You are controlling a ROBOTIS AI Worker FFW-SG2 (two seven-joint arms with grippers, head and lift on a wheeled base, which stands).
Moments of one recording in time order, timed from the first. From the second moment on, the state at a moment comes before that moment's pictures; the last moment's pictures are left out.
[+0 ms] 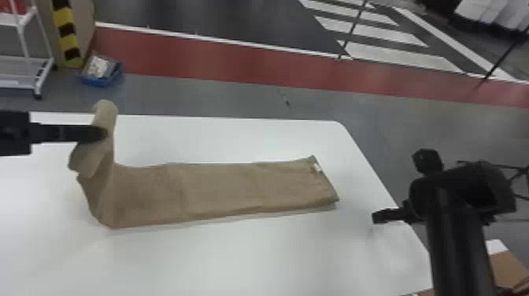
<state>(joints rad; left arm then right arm) -0.34 0.05 0.04 -2.07 -0.29 1.57 -1.08 -0.28 -0.34 -0.40 -1.44 0.95 1.24 1.22</state>
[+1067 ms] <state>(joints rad) -0.30 0.00 -0.24 -2.06 -0.25 1.57 -0.79 -0.23 -0.36 -0.43 -1.56 0.92 1.26 1.27</state>
